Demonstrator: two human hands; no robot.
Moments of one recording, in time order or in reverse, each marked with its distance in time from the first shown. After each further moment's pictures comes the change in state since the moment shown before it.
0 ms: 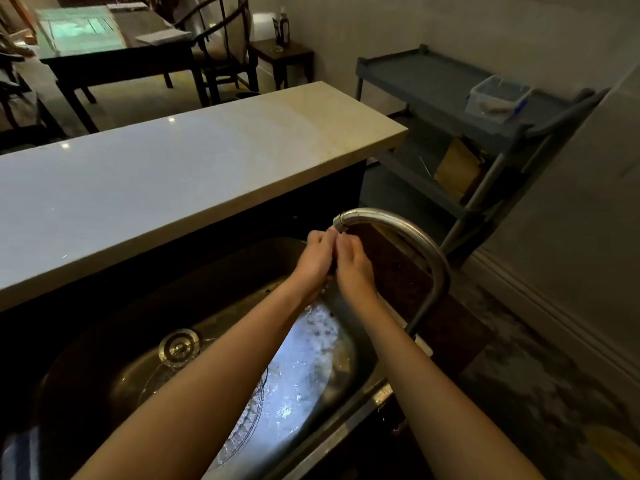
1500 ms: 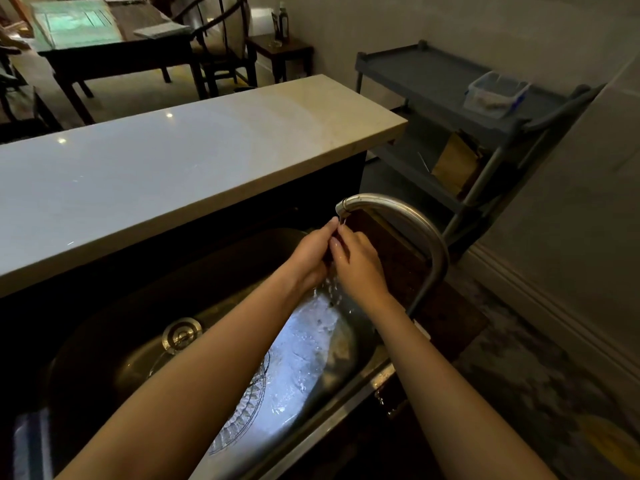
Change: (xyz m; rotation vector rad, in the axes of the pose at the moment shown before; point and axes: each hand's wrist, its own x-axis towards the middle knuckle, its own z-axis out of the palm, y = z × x) left_hand -0.009 0.001 -0.006 -0.418 -0.146 -0.229; right_hand -0.017 0.000 -0.013 -0.496 -0.034 -0.309
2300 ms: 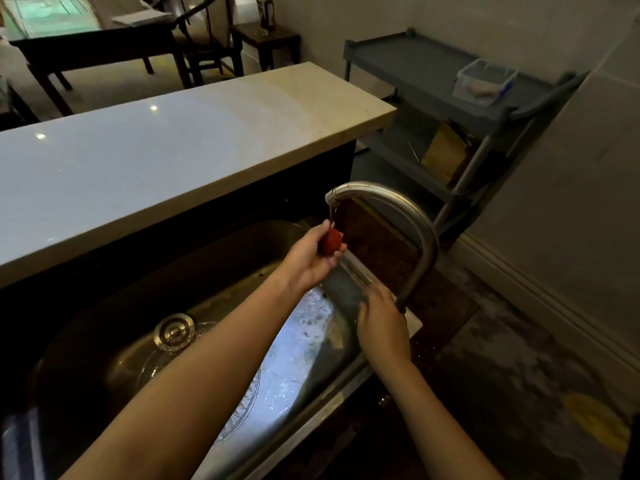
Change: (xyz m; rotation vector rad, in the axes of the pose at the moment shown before) left_hand 0.010 -0.020 -0.004 -0.324 -0.011 -0.115; right_hand -0.089 0.044 -0.001 -0.321 0.029 0.222
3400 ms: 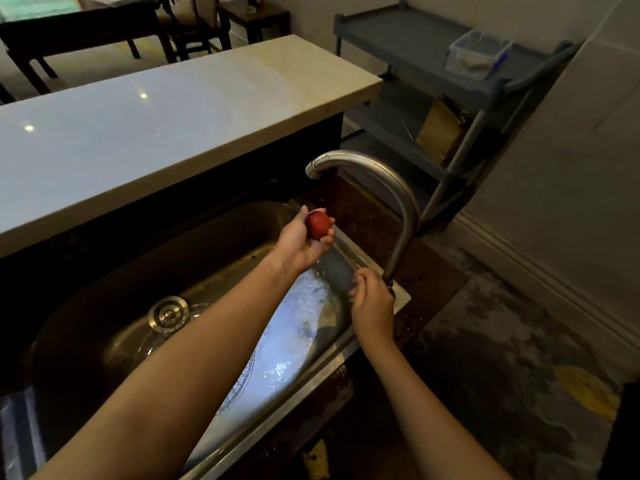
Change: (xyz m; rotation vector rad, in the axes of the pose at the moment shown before) left_hand 0.008 -0.020 -0.003 -0.100 0.029 -0.034; right_hand -0.006 0.027 0.026 0.383 0.175 0.056
